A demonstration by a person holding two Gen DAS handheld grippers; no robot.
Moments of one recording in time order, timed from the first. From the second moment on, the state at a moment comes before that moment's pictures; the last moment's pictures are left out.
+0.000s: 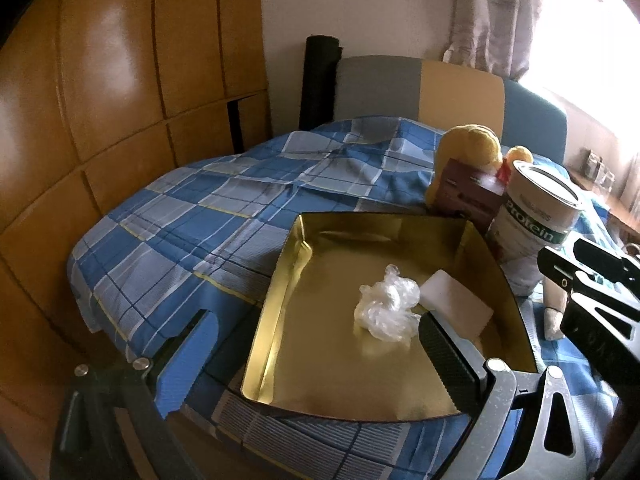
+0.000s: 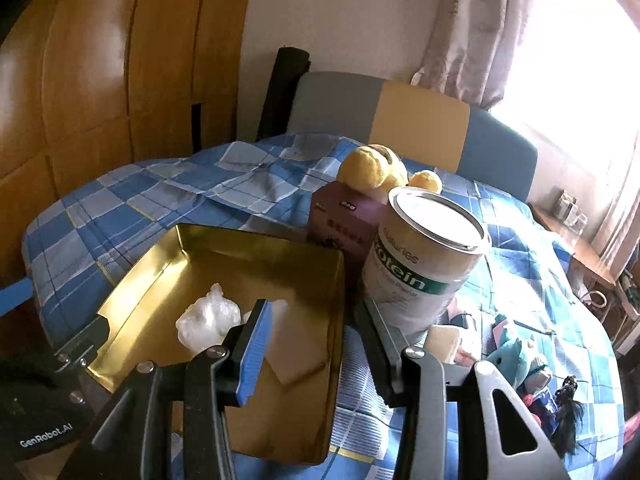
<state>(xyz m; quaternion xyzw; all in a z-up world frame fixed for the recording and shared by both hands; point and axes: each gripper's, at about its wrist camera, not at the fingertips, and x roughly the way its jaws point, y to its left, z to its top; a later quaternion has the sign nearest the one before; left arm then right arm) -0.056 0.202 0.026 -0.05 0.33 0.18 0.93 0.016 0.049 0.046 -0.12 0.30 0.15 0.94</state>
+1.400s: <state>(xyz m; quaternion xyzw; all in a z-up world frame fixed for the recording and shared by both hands) 0.085 -0.041 -0.016 0.06 0.44 -0.11 0.89 0.107 -0.271 -0.010 0.11 0.40 -0.08 0.91</state>
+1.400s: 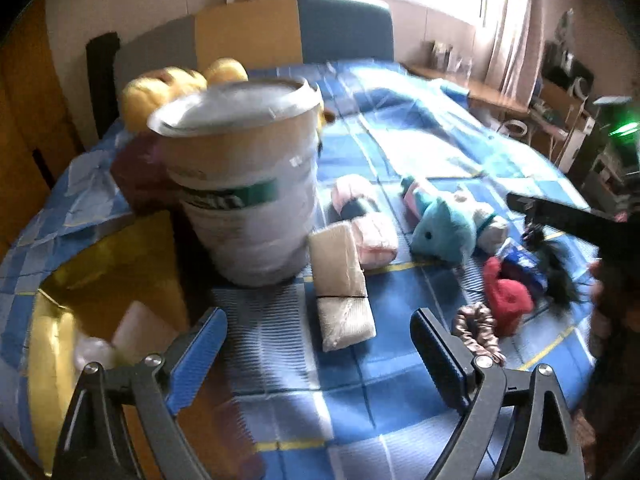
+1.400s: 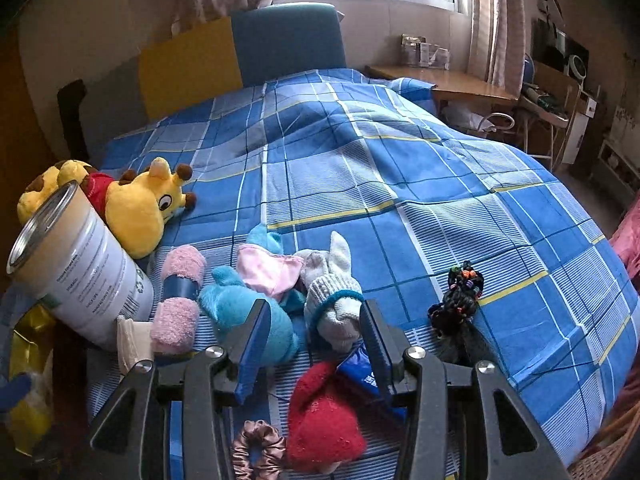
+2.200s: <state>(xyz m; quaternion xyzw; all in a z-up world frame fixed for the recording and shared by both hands) 0.120 -0.056 -0.079 0.02 0.48 -0.12 0.87 0.117 -0.302 -0.022 0.22 0.41 -0.03 0.88</state>
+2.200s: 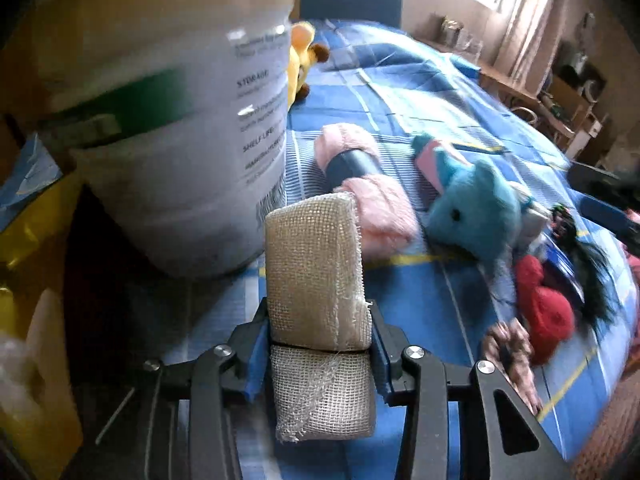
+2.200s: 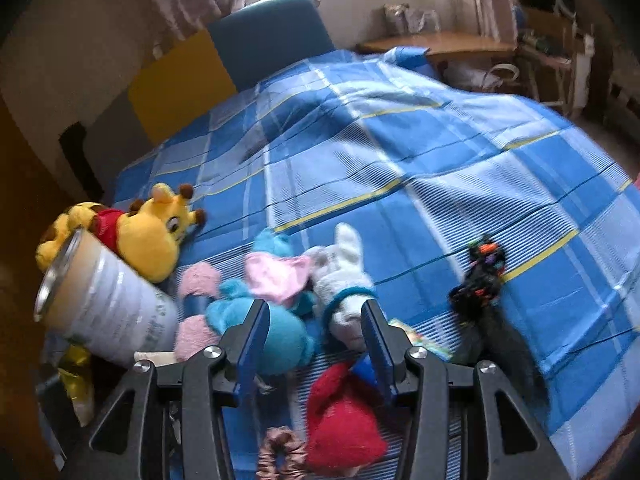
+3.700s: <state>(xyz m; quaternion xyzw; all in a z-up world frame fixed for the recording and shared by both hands) 0.021 -0.052 -0.094 0.07 0.43 -0.19 0.88 0.177 -0.248 -0.073 0.12 0.50 0.03 0.86</state>
